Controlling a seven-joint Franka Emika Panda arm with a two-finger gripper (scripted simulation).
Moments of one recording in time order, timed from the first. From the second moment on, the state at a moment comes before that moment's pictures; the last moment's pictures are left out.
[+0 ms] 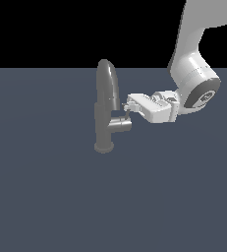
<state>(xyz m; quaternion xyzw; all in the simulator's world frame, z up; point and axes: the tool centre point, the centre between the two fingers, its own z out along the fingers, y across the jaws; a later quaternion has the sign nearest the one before) 0.003 -0.042 0.169 -0.56 0.44 0.55 0.44</state>
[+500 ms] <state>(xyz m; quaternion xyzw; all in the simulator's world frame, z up) -0.027 -0.048 0.154 -0.56 0.43 0.55 0.44</state>
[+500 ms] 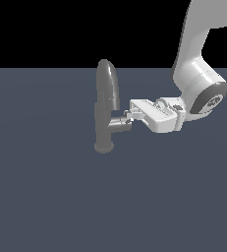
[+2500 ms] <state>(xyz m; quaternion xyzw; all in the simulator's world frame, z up) -0.007 -0.061 0.062 -0.56 0.44 0.54 0.45</state>
